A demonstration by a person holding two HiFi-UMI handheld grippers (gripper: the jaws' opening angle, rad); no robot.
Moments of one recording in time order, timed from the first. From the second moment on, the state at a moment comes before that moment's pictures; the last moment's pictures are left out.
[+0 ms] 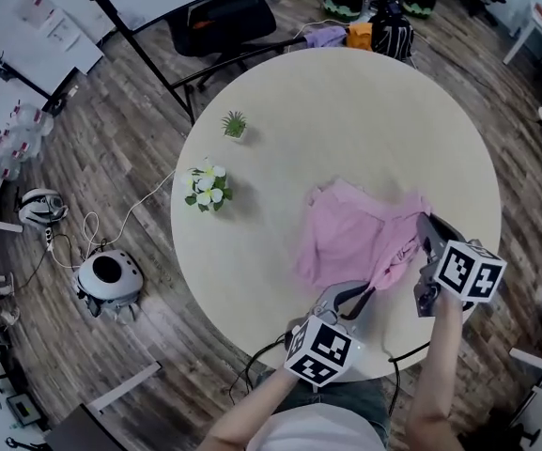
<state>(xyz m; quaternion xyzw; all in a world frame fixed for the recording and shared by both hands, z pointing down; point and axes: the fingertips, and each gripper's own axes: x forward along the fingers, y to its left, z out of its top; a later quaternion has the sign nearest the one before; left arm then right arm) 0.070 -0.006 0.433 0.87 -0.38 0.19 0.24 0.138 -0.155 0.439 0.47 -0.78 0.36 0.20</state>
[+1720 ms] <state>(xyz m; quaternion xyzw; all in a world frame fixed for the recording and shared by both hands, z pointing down) -0.100 0.013 0.540 0.75 -0.47 0.10 0.45 -0.085 -0.149 0.555 0.35 -0.81 0.30 0.36</state>
